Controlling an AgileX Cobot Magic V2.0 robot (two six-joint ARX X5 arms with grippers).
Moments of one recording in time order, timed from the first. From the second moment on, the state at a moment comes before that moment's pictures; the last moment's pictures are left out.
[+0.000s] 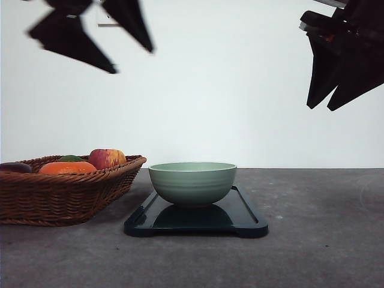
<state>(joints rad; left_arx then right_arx) -0.55 1.15 0.97 -0.40 0.12 -0.18 0.42 1.14 0.89 -0.55 -0.05 0.07</state>
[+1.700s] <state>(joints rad) -0.22 0.50 0.42 -0.18 0.07 -0.06 0.42 1.14 0.89 -0.44 -0.11 0.05</state>
